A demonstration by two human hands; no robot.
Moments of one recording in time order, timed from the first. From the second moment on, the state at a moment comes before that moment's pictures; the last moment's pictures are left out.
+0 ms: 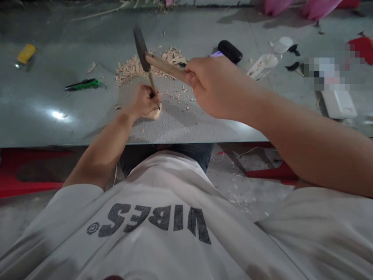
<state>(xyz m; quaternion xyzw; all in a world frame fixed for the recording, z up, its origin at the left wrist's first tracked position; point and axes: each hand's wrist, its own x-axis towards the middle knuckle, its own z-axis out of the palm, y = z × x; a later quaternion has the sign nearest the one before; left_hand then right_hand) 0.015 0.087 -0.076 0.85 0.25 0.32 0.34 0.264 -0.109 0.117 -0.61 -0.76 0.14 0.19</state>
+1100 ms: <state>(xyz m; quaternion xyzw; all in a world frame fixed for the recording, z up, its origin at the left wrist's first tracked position) 0.005 0.087 -0.063 0.83 0.28 0.29 0.39 0.273 -0.043 0.036 -0.51 -0.75 0.21 0.37</state>
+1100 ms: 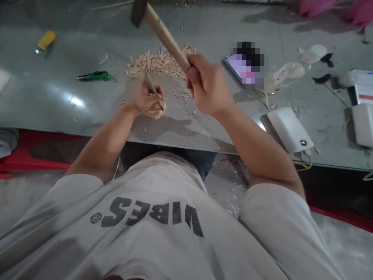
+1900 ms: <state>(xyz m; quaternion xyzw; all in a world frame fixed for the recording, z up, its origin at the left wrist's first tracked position) -0.004 0.074 -0.044 0.82 0.31 0.38 0.28 0.288 -0.028 -0.013 -0.54 -0.66 0.21 0.48</state>
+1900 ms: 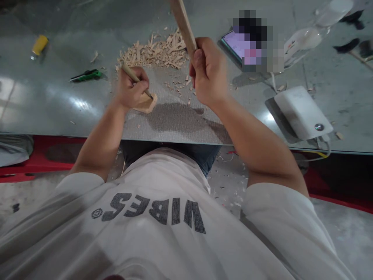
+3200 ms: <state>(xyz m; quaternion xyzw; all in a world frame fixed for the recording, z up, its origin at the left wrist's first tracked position) -0.010 0.095 -0.061 0.85 0.22 0.41 0.26 0.278 -0.009 -0.033 -0.42 -0.65 0.23 0.59</state>
